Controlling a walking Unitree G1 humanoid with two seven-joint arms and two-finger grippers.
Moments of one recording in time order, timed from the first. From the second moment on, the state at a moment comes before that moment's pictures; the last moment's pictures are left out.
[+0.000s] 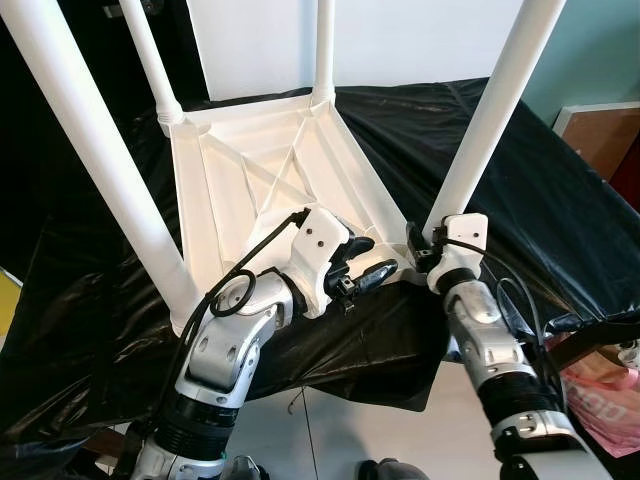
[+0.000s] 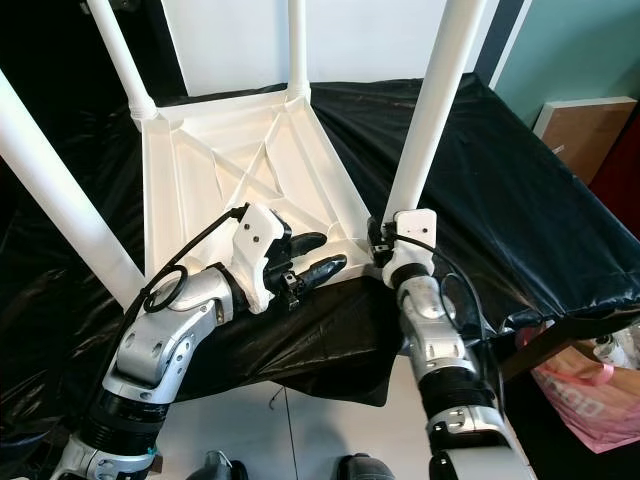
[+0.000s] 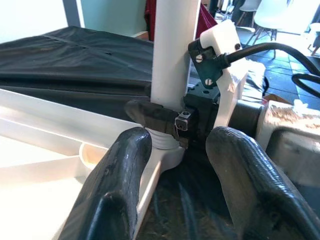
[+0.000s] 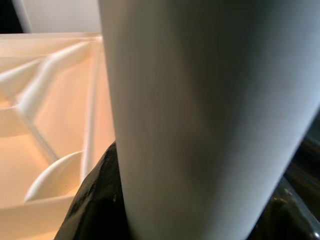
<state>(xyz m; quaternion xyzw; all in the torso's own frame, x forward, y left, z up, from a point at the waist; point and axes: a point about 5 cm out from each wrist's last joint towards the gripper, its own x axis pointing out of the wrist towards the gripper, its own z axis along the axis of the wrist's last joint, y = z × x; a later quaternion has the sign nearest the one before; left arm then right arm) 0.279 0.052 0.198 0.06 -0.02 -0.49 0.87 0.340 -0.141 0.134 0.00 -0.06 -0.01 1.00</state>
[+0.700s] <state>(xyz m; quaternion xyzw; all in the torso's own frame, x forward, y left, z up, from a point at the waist) 0.284 0.049 0.199 0.05 -0.04 -0.48 0.87 0.332 -0.134 0.133 0.00 -0.06 -0.06 1.00</state>
